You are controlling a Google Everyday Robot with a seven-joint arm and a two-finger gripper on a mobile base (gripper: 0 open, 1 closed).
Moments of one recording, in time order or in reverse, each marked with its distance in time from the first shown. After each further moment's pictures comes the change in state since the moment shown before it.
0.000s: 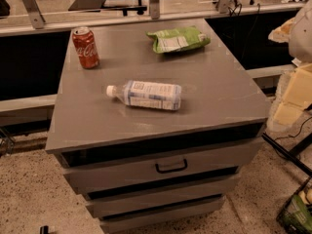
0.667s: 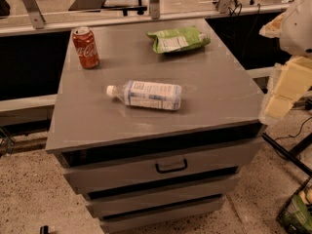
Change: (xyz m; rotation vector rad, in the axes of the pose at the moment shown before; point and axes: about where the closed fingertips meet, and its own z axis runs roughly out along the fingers) arm -0.014 -0.008 0.002 -0.007 -0.032 -0.022
